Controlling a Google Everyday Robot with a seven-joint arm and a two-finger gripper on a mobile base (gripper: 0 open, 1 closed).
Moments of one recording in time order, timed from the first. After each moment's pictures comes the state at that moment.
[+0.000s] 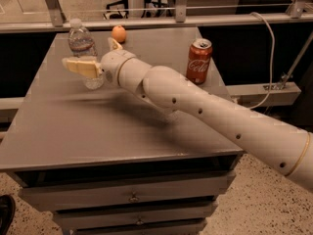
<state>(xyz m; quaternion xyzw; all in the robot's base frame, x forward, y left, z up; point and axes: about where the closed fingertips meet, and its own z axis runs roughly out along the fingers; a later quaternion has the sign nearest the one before) 0.662 0.166 0.923 -0.28 0.62 0.33 0.65</state>
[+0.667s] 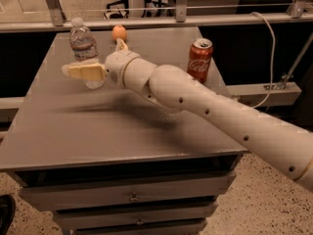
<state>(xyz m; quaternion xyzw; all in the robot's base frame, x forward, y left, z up) 0.656 0.154 0.925 -0.29 0.63 0.34 0.64</state>
